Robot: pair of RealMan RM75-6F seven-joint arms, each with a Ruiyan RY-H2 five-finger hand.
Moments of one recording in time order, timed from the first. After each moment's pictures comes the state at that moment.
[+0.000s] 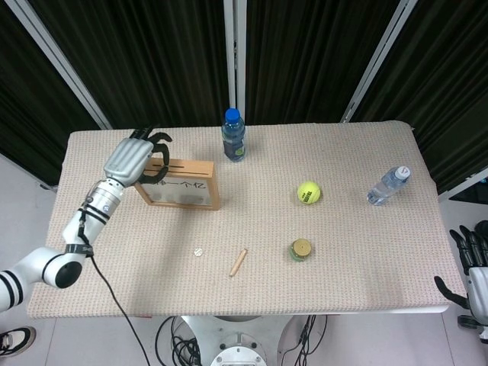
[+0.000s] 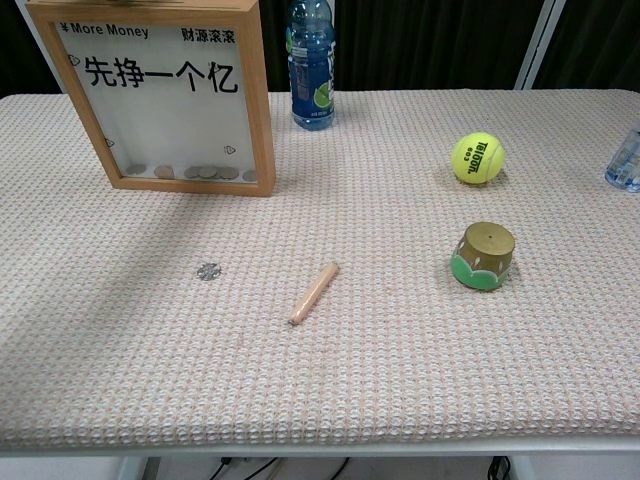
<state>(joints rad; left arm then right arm) -0.84 -1.15 -0.33 -1.56 1.11 0.82 -0.01 -0.04 -1.09 0.04 -1.53 -1.55 1.58 0.12</state>
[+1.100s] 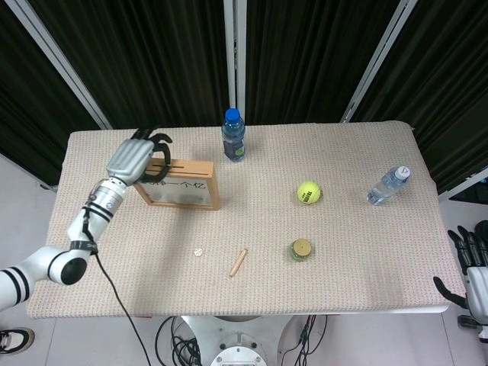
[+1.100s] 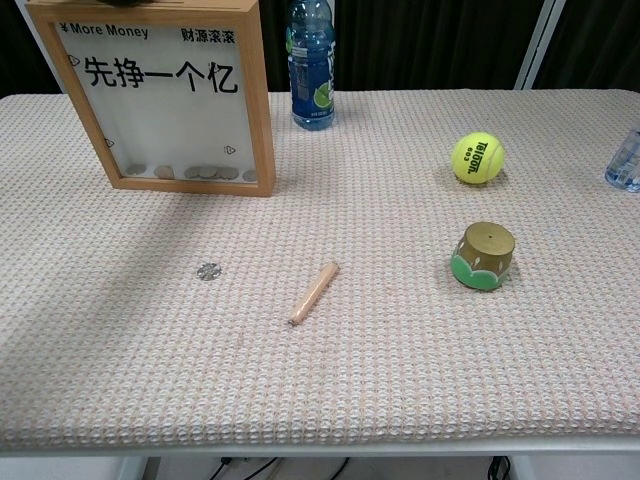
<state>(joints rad) -0.87 -1.17 -0.31 -1.54 1.03 0.80 -0.01 -0.04 -1.09 0.03 -1.52 -1.54 1.57 0.12</state>
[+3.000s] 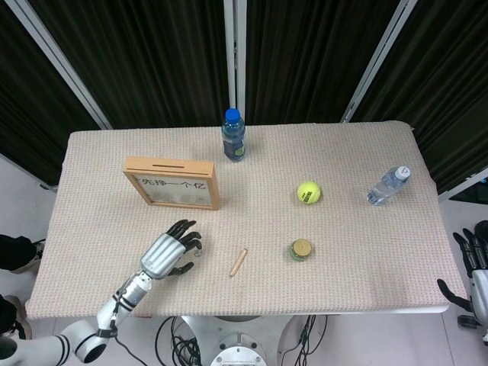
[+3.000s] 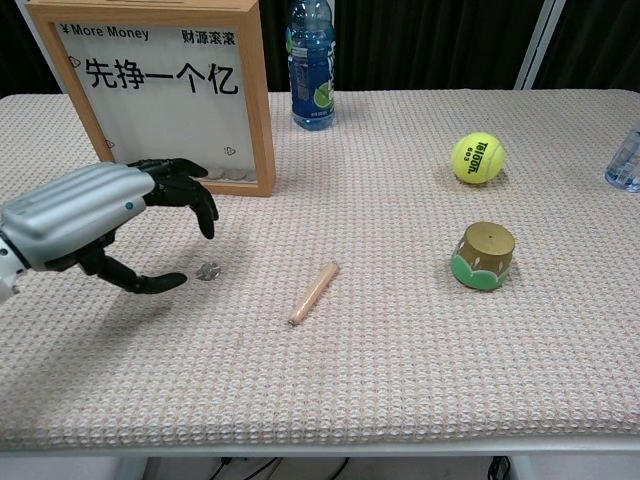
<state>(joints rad) -0.53 -1.71 0.03 -1.19 1.68 1.26 -0.01 -0.05 -1.09 0.03 -1.51 -1.53 1.58 0.15</state>
